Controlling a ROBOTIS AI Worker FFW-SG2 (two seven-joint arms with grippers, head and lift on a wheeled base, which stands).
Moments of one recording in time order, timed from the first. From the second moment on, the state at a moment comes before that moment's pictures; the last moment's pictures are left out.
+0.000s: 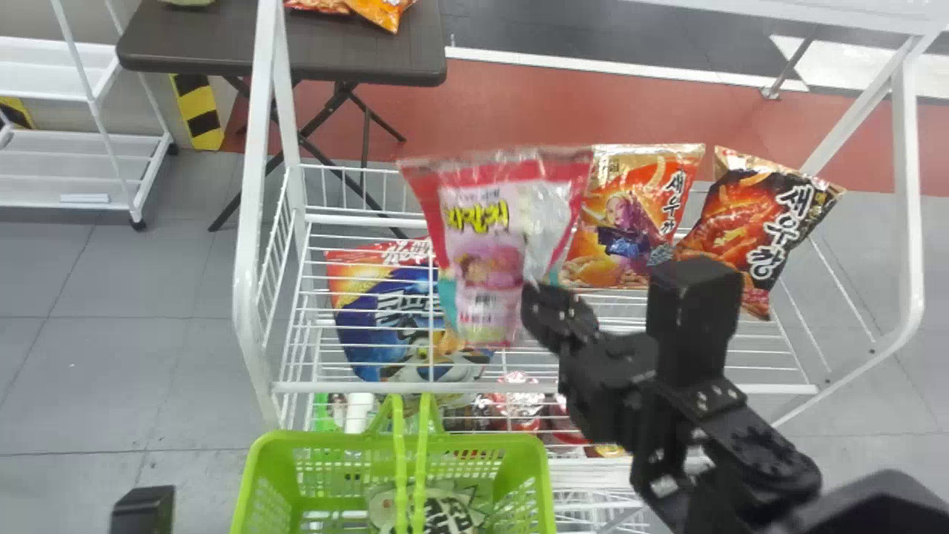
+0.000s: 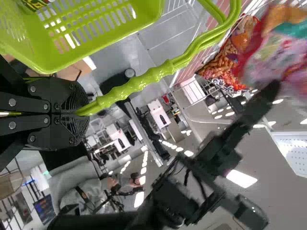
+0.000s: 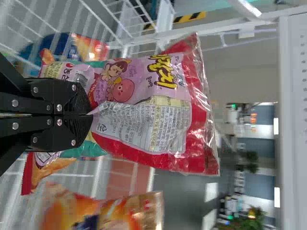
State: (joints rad) left arm 0.63 0.10 0.00 -2.03 0.30 0.83 -1.27; right arm 0.58 -0.19 0.09 -2.59 -0.11 0.90 0.10
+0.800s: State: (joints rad) left arm 0.64 0.08 0.01 -2.05 0.28 0.83 -1.27; right arm 0.87 -0.18 -0.10 -2.59 -0.48 1.22 0.17
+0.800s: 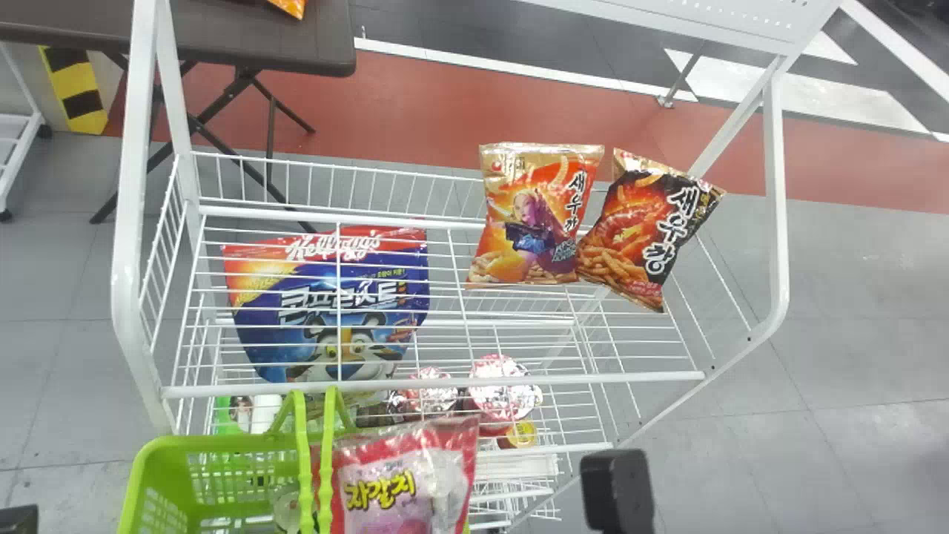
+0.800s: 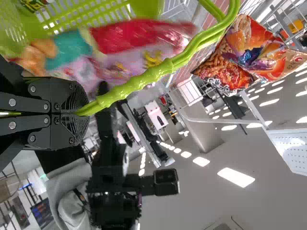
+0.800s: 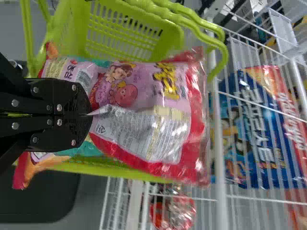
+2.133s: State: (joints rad) left arm 0.67 0.08 -0.01 -2.06 0.26 0.80 -1.27; right arm 0.64 -0.18 0.02 -2.28 -0.19 0.40 0.01
